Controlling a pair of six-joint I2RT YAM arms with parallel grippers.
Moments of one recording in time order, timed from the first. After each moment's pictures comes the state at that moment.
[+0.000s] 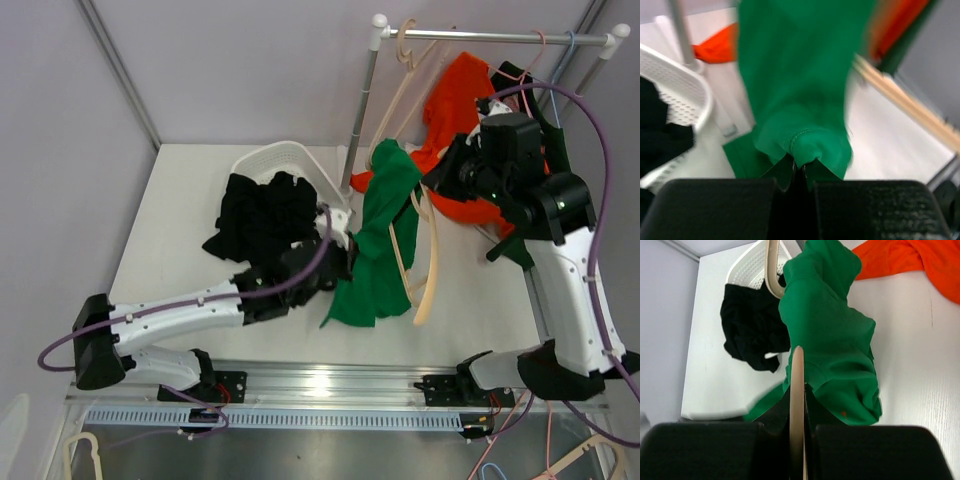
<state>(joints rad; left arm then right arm) -1.23 1.27 0.99 0.04 -0.53 -0.31 0.44 1.38 2.04 -1.19 0.07 0.56</state>
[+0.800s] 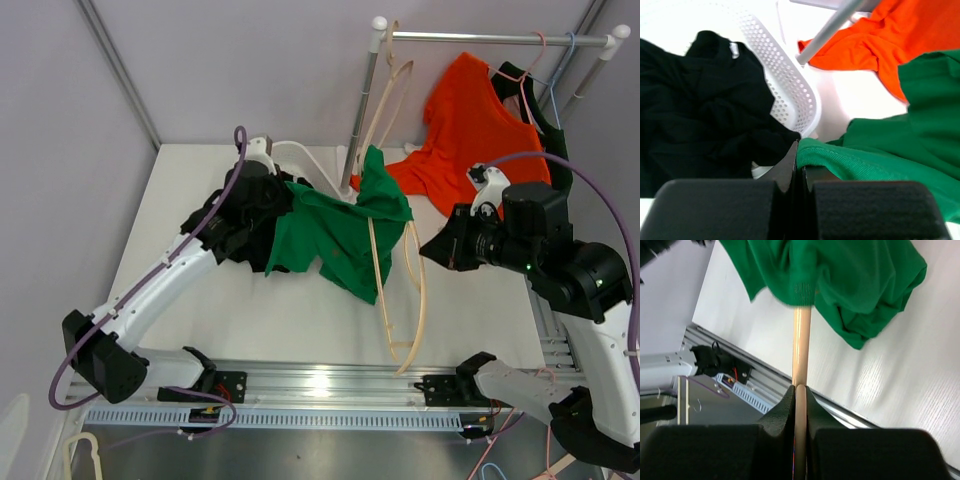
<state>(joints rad) -0.60 1.29 1.25 -0.38 -0.24 -0.51 0.53 1.01 1.69 -1.24 -0.18 0.47</state>
